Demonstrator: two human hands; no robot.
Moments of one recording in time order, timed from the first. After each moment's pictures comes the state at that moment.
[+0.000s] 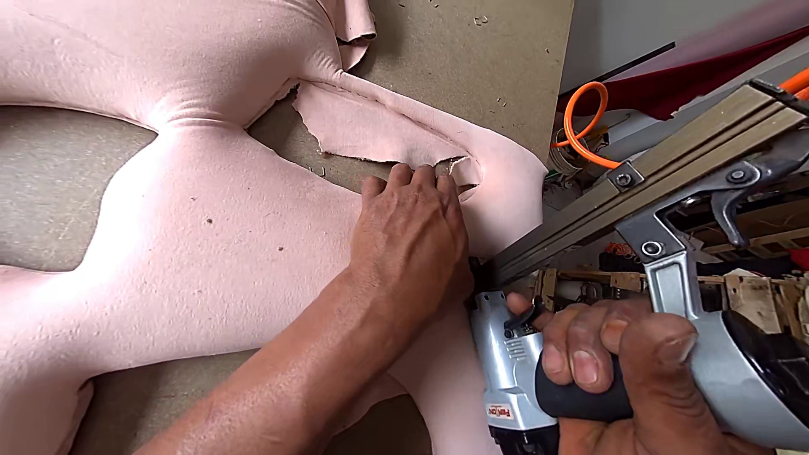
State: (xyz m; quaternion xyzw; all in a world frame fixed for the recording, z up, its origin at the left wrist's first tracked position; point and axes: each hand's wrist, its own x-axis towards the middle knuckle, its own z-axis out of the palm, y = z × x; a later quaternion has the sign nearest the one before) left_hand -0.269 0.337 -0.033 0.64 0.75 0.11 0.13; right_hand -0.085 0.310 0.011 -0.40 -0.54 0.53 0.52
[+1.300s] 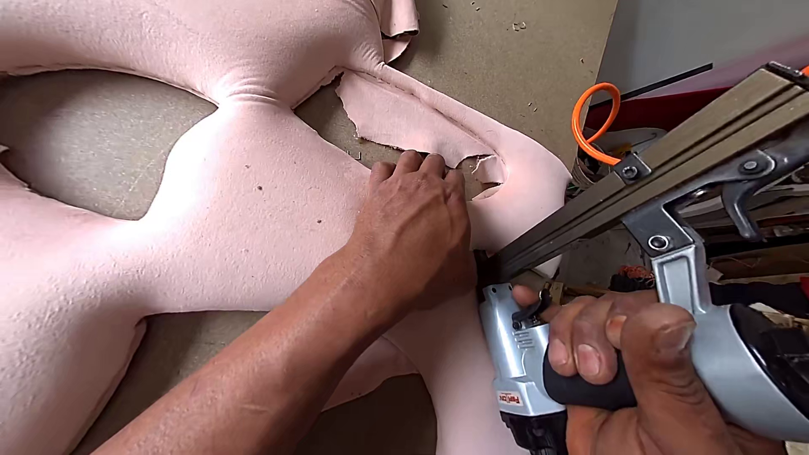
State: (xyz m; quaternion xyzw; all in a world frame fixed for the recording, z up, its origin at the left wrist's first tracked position) left_hand -0.289 0.321 -0.031 0.64 0.74 0.14 0.17; right_hand -0.088 0.315 0.009 -0.38 -0.58 0.53 0.49
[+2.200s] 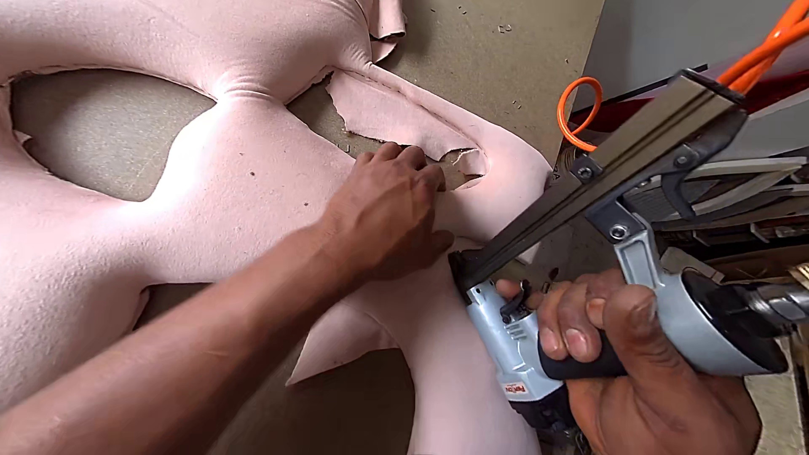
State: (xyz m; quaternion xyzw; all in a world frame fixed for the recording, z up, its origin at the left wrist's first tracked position) left_hand -0.300 0.320 -0.039 0.67 0.71 0.16 0.16; right_hand -0.053 0.331 0.018 -0.33 -0.60 0.60 0.42
